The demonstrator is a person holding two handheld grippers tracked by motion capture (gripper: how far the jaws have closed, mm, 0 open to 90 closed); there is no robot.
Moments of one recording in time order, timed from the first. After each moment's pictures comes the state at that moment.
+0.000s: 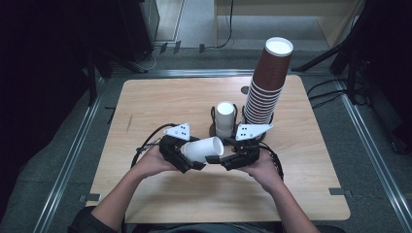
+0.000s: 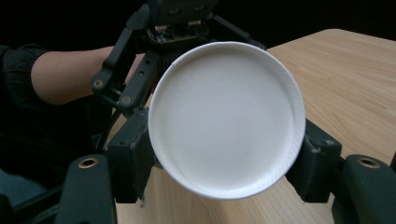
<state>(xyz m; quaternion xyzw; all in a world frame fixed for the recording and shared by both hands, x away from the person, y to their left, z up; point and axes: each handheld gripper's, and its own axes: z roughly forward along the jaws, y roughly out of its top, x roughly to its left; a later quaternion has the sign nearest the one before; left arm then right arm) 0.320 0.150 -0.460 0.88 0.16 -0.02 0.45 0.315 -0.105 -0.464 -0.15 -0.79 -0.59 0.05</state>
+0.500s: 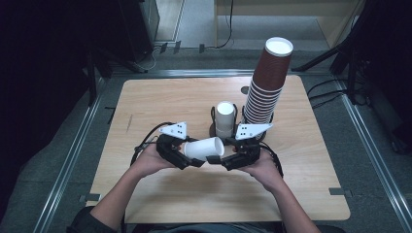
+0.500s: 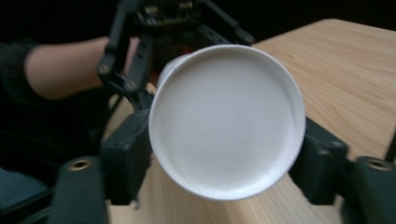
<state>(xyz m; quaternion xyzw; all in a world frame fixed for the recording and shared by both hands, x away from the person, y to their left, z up) 0.322 0.157 -0.458 0.88 0.14 -0.03 0.45 0.315 -0.105 -0.463 -0.16 -0.80 -0.57 0.04</state>
